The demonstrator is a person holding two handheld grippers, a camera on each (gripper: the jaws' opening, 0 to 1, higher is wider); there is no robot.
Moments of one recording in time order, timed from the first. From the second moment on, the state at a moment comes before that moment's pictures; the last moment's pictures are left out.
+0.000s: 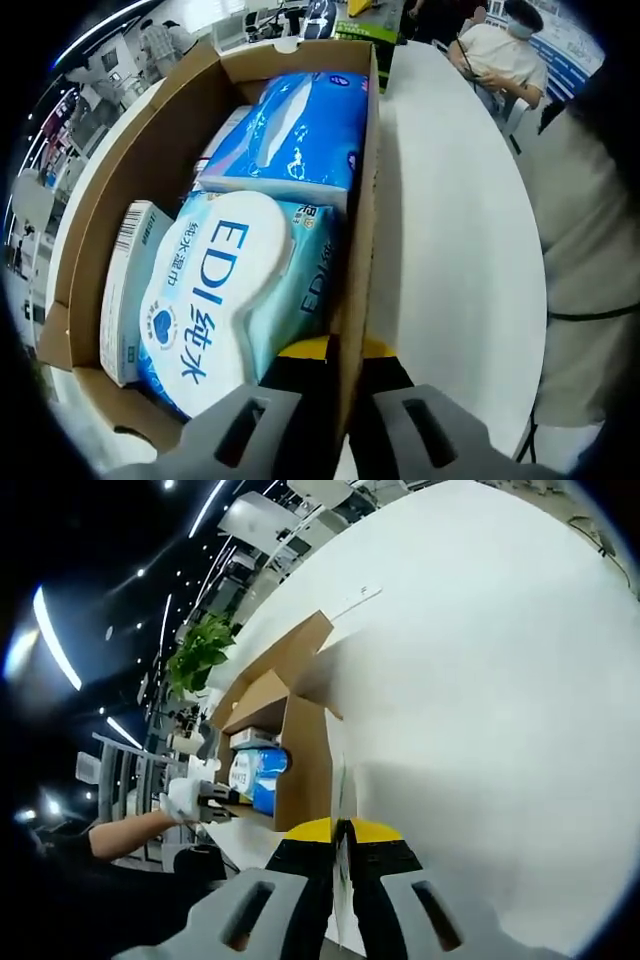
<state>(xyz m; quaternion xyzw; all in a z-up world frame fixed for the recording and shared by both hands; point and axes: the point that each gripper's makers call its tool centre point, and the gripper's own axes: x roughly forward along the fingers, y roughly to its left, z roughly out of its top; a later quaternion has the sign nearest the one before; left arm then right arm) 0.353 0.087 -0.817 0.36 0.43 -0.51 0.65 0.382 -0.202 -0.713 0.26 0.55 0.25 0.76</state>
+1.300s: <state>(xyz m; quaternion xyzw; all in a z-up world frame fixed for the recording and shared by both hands) 0.353 0.087 -0.817 0.36 0.43 -0.52 0.65 0.415 -0.240 -0.750 0.22 0.53 0.15 0.81</state>
